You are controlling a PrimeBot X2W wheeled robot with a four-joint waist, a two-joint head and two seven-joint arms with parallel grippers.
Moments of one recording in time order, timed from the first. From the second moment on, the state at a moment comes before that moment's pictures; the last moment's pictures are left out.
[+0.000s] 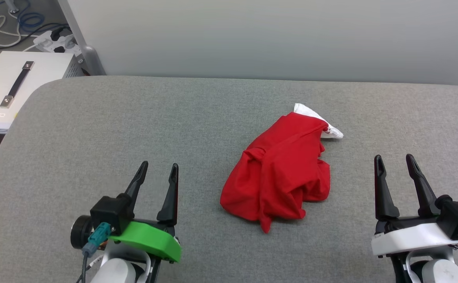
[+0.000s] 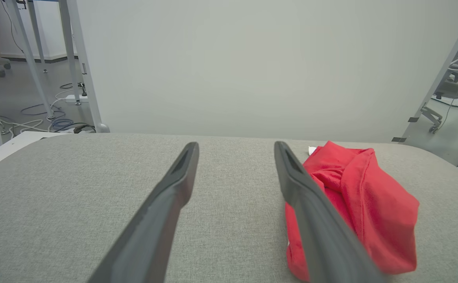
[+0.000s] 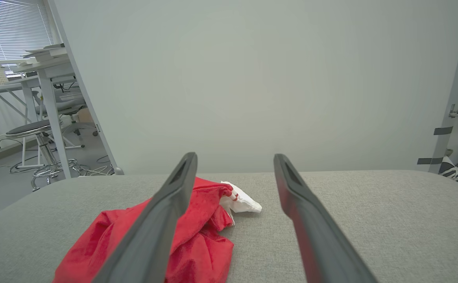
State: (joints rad) left arm -0.12 0.27 -0.38 0.08 -0.45 0.09 -0.26; right arm -0.02 -0.05 -0.02 -0.02 0.18 0.13 -0.26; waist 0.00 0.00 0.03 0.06
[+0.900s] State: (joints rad) left arm -0.08 0.09 -0.19 0.15 -0.26 -0.10 -0.26; right arm -0.04 -0.09 0.04 -0.01 0.15 0.13 0.01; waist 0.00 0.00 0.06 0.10
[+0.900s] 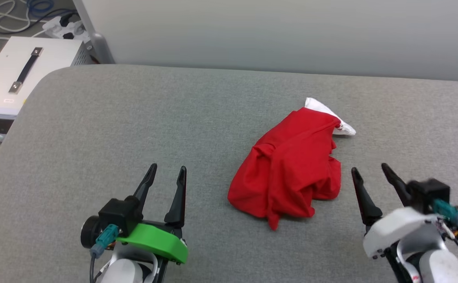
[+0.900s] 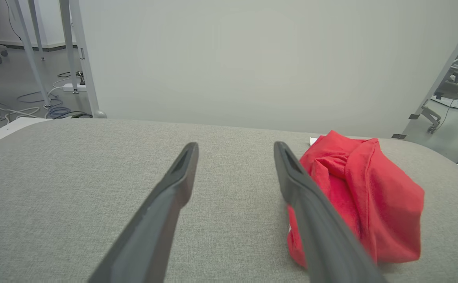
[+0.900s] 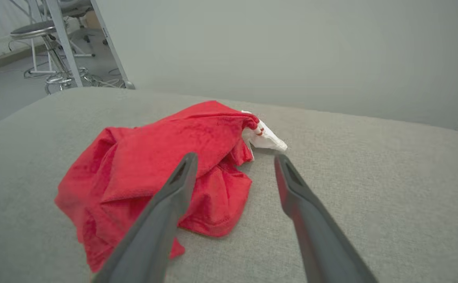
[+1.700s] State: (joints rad) left arm -0.15 0.06 -0.22 0.18 -0.22 -0.12 -0.26; right arm -0.49 -0.32 0.16 0.04 0.40 0.13 1.13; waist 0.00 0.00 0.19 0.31
